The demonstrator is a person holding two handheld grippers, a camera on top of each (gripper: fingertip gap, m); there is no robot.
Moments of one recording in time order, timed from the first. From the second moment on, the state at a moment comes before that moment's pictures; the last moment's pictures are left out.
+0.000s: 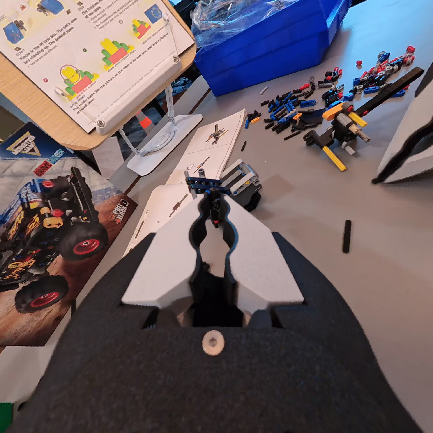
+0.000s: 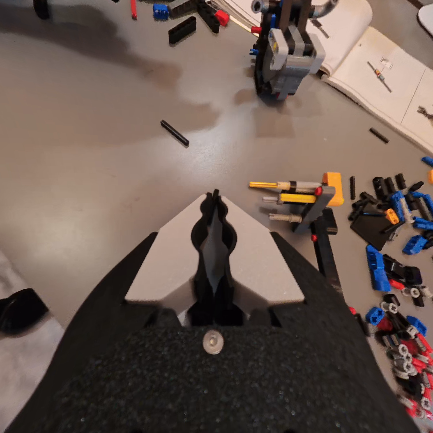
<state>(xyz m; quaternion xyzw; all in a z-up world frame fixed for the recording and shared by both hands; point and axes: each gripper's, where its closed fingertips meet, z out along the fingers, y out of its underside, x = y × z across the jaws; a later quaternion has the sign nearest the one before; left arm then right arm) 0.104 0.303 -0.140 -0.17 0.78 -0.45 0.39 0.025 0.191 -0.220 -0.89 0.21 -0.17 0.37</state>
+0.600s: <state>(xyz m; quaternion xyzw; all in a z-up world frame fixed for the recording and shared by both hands) 0.050 0.245 -0.182 0.12 0.80 -0.31 0.49 0.023 0.239 -0.174 -0.82 0.19 0.03 0.53</state>
